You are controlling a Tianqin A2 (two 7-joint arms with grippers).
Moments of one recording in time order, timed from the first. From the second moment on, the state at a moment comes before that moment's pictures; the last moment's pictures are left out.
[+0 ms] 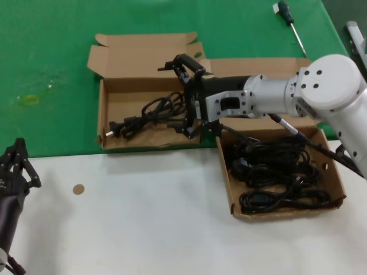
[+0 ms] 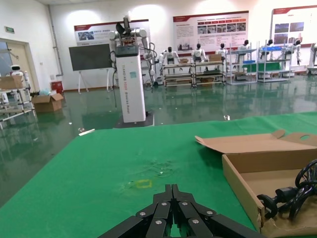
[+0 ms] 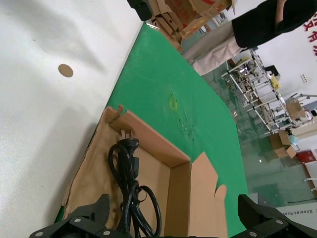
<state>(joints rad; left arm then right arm) 0.00 -0.30 1.60 -1.60 -1.80 0.00 0.00 0.97 0.30 -2.08 0.94 1.42 -0.80 -0.62</state>
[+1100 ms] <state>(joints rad) 0.00 -0.30 1.60 -1.60 -1.80 0.00 0.00 0.69 0.30 -1.94 1.13 1.53 -0.57 -0.44</state>
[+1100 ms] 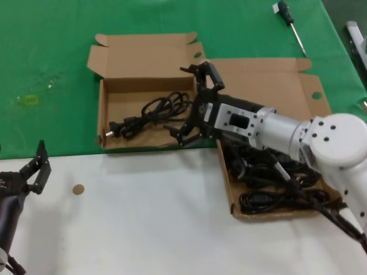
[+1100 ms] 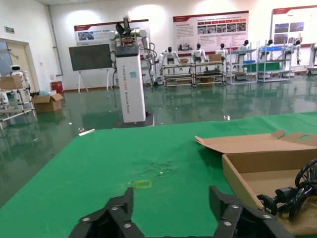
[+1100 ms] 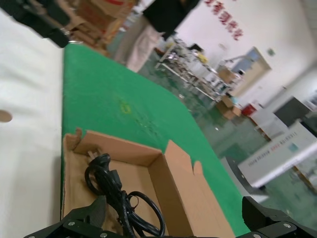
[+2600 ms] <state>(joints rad) 0.00 -0.30 1.60 -1.60 -1.80 0.00 0.00 0.11 0.30 -1.65 1.52 1.76 -0.09 -0.07</state>
